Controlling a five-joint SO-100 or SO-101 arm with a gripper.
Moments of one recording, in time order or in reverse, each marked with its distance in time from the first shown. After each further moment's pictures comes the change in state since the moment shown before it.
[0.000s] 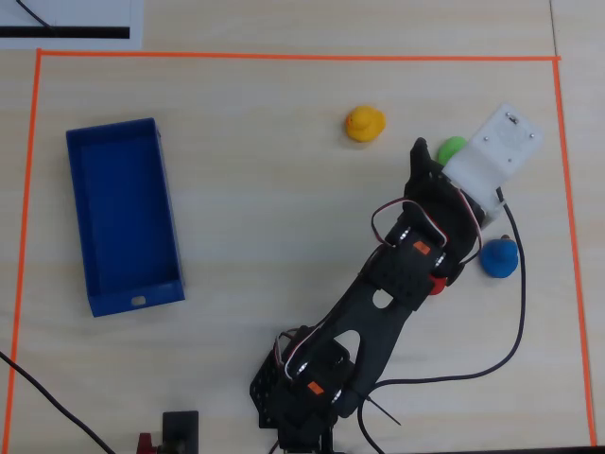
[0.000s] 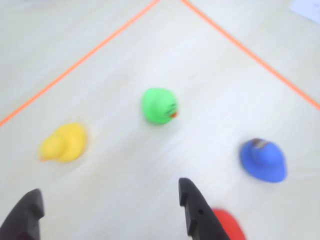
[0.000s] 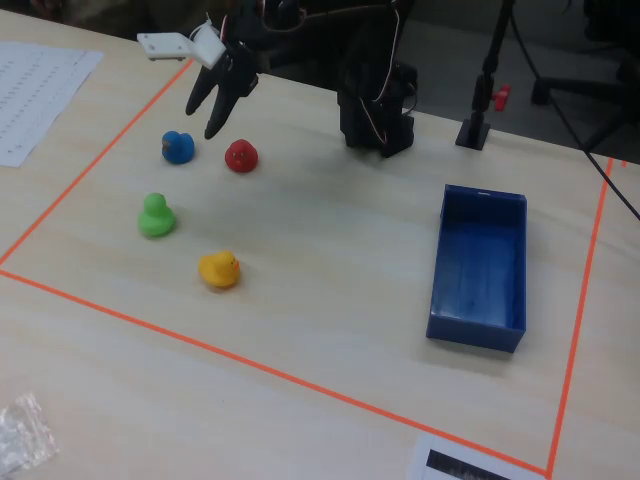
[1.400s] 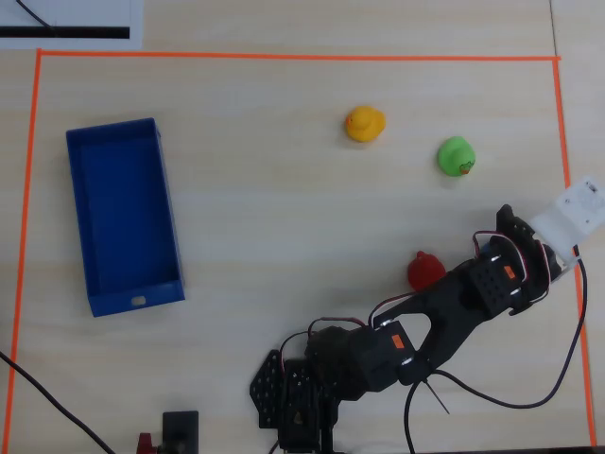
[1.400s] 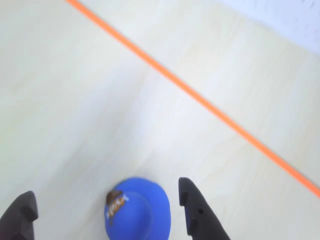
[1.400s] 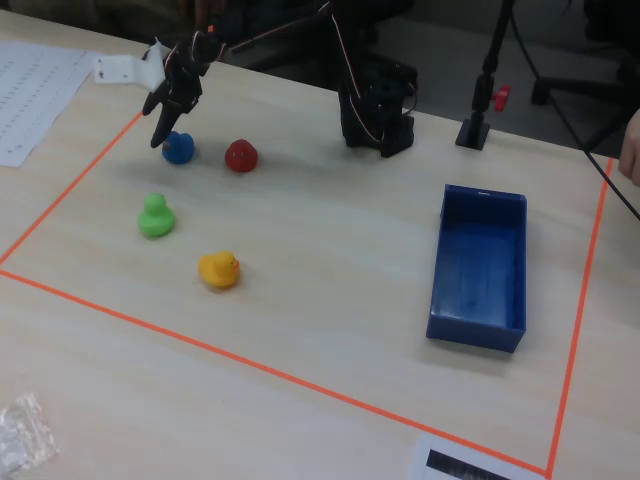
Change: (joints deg) arm 22.5 -32.8 -6.2 -22.3 -18.2
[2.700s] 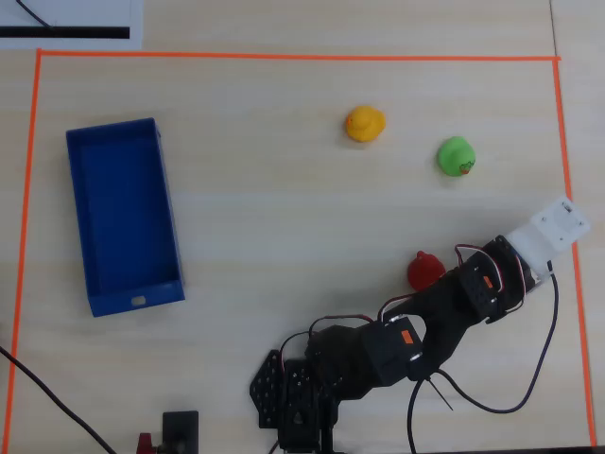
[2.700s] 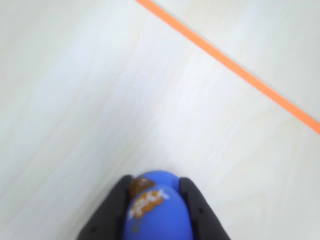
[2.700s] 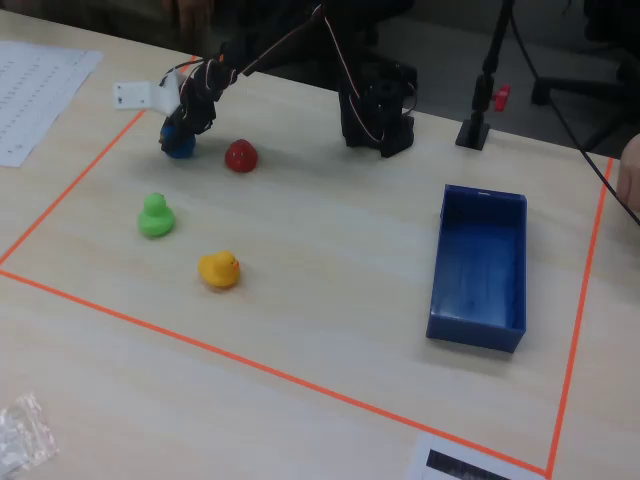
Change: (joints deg) arm 0.7 -4.7 11.9 -15.2 2.6
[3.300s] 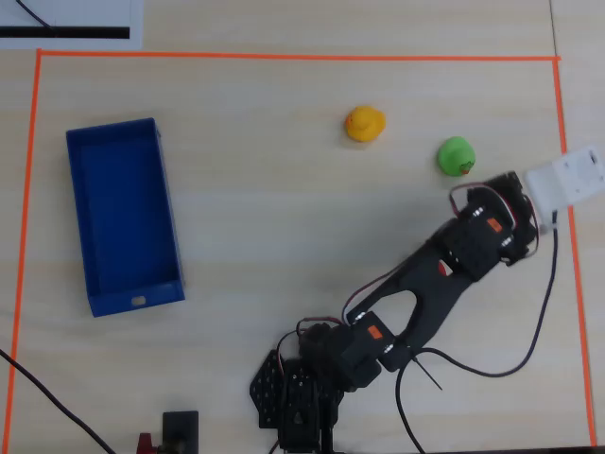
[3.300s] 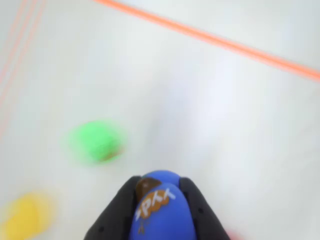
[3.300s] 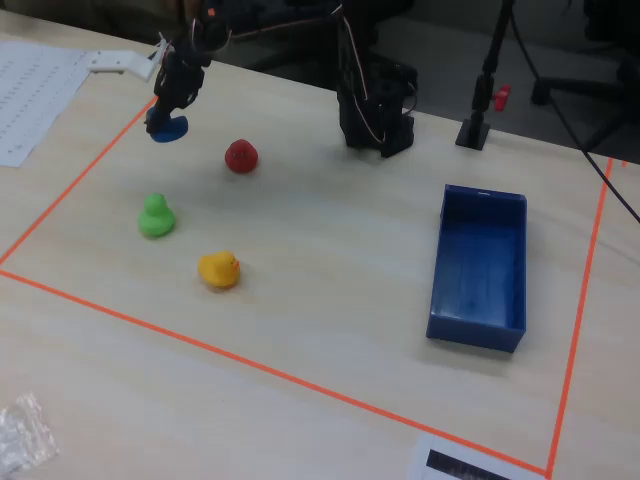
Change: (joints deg) arm -16.9 11.4 -30.5 46.3 31.6
